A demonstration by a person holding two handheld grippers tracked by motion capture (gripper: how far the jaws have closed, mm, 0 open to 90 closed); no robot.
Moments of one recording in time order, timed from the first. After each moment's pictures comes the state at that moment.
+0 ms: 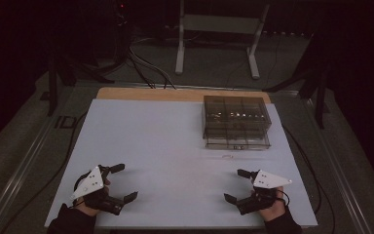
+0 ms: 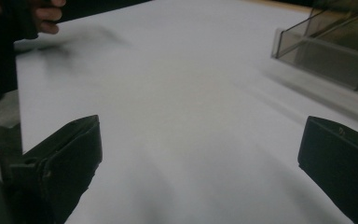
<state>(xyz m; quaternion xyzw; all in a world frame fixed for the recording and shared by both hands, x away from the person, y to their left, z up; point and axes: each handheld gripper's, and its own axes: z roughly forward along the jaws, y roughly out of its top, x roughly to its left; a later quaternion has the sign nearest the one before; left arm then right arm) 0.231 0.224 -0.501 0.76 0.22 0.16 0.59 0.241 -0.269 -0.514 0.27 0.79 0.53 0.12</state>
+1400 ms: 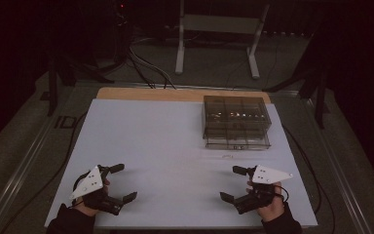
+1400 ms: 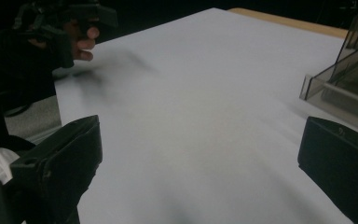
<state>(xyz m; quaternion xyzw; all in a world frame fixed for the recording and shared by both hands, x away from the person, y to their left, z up) 0.230 0.225 -0.500 0.76 0.22 0.16 0.58 0.236 -0.251 -0.472 0.26 0.79 0.55 0.09</state>
